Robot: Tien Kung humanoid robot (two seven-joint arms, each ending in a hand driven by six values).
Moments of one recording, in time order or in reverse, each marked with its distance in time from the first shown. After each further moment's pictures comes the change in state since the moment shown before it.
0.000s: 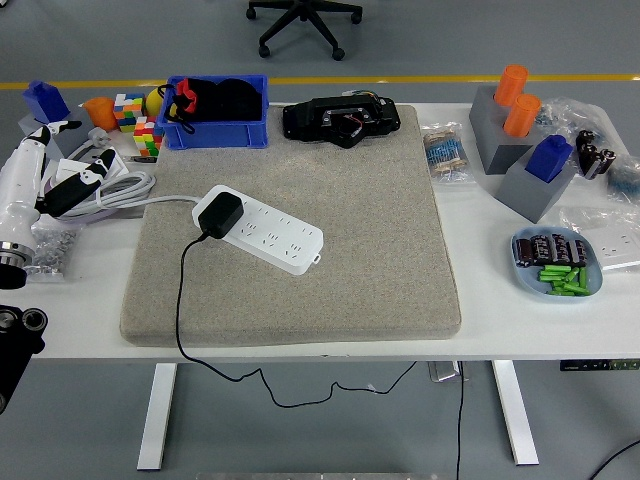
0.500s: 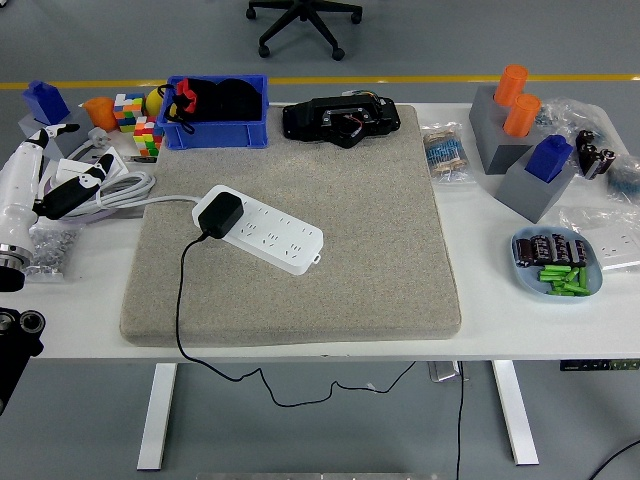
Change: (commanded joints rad) left arm 0.016 -0.005 -0.014 -0.007 -0.014 -0.002 0.006; right arm -0.010 0.004 0.023 0.000 -0.005 0.011 -0.006
